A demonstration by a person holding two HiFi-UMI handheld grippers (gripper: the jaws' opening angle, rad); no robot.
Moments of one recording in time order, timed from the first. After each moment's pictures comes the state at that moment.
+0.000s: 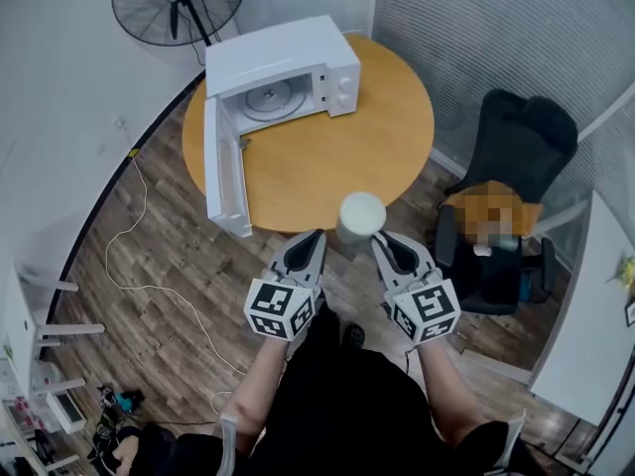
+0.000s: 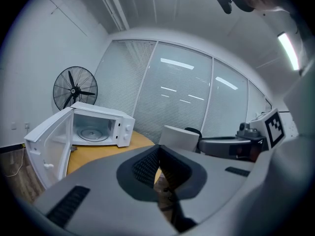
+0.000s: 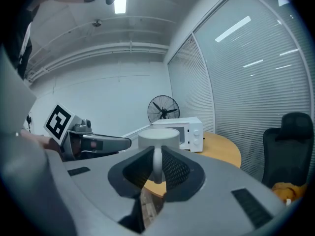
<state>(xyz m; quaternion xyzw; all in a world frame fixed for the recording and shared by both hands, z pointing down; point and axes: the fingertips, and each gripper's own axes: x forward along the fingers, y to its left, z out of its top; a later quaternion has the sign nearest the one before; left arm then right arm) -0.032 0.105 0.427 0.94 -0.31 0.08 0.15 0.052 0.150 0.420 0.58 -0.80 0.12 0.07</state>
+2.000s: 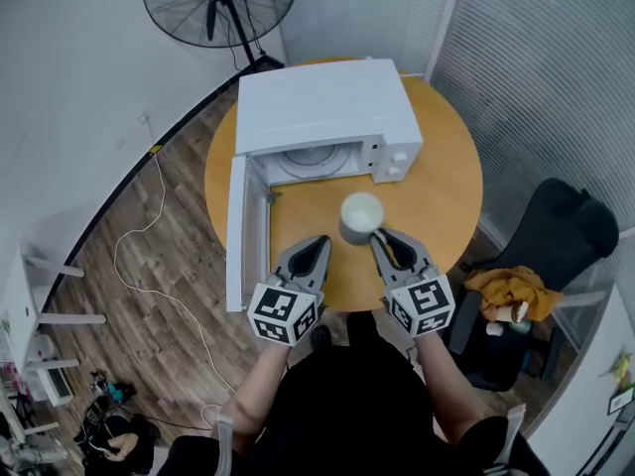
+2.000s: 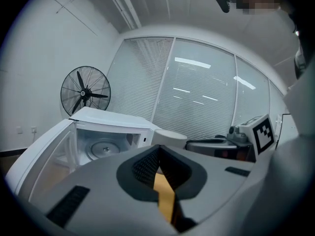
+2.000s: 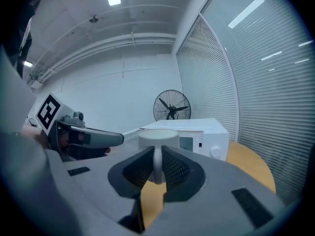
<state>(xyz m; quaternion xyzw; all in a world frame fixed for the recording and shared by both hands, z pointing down) -0.028 -0.128 0.428 0.91 -0.37 0.07 0.15 0.059 -0.119 0.438 0.51 -0.85 0.11 0.08</state>
